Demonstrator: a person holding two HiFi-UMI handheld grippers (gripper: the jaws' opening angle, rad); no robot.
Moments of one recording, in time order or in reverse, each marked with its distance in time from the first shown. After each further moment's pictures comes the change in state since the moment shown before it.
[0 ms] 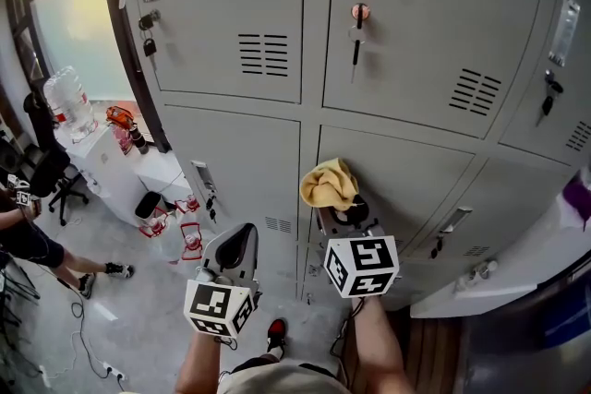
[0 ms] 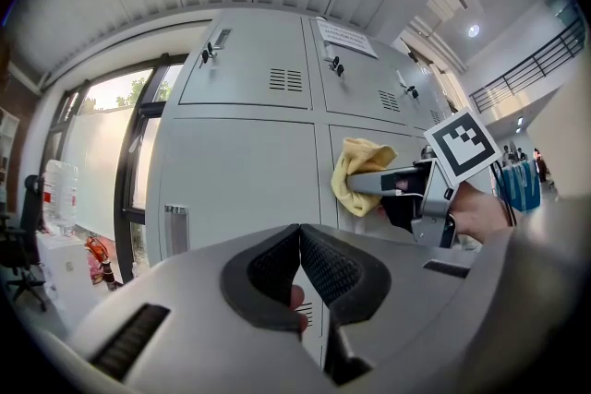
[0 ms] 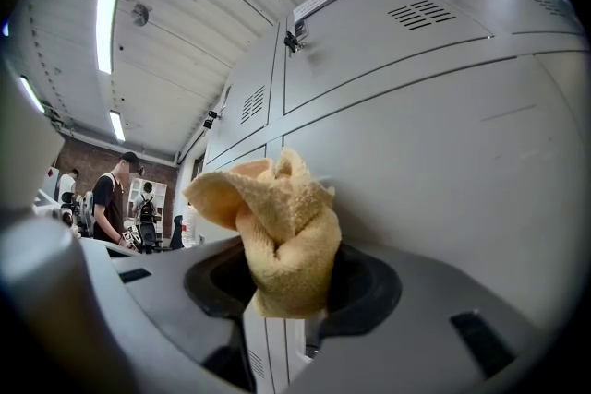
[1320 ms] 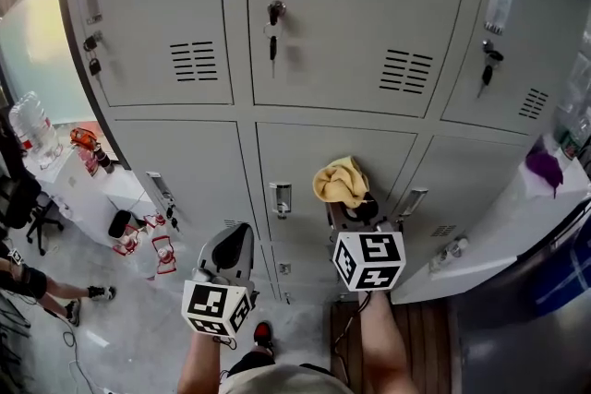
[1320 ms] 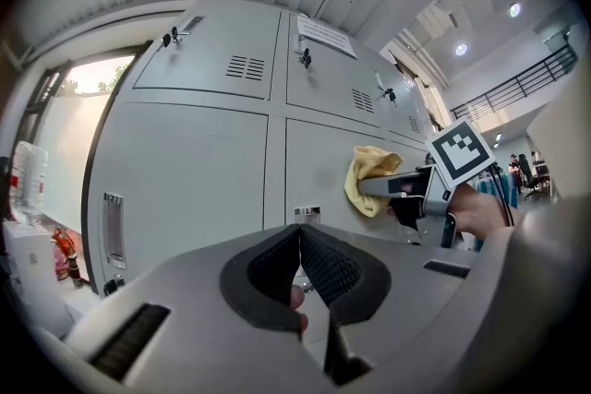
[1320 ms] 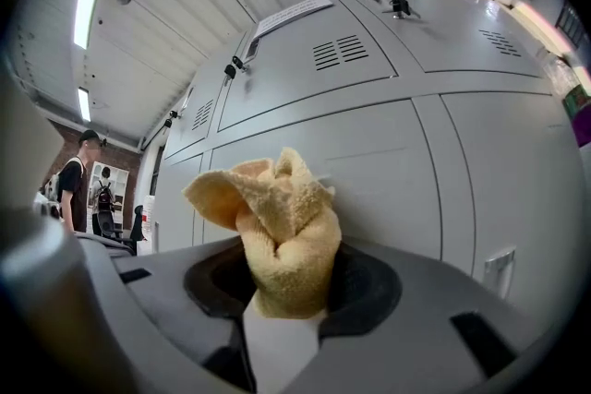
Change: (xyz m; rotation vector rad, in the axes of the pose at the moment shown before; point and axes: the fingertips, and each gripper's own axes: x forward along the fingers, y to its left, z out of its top) left arm 0.030 -0.070 0.002 -0.023 -0.020 -0.142; right arm -0.069 -0.099 0.003 -0.023 0.026 -0.232
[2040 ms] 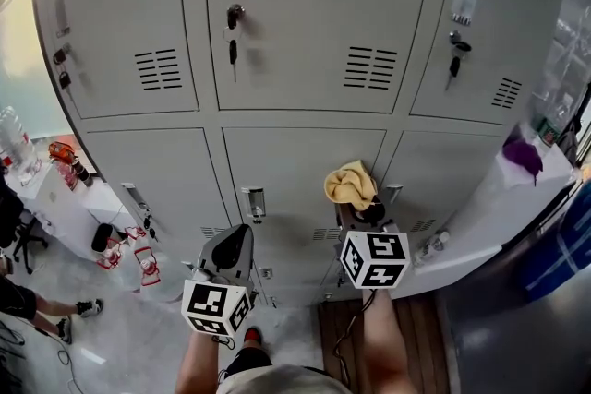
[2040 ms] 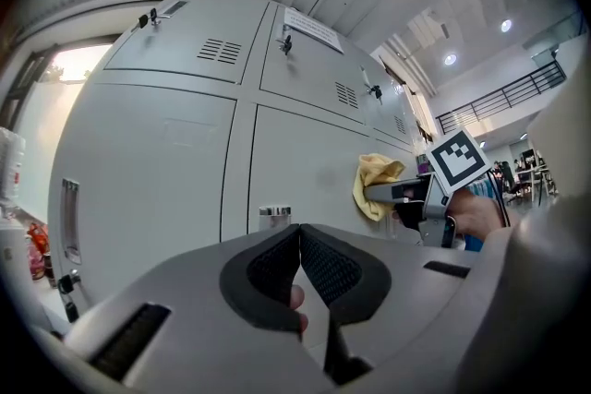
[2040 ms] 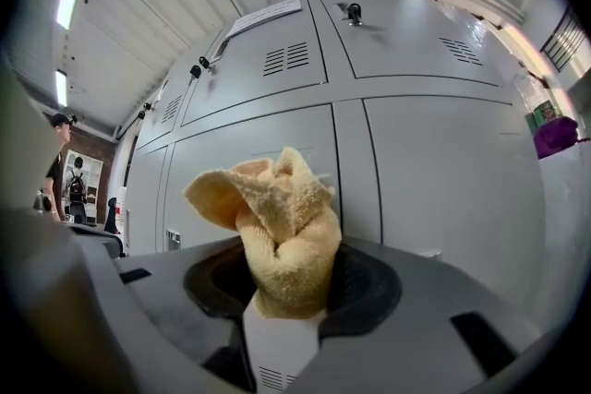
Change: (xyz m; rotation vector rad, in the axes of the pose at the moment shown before) left arm 0.030 -0.037 -0.004 -0.005 -0.006 -0.105; right arm -0.029 -0.070 -0.012 -0.003 0.027 -0.154
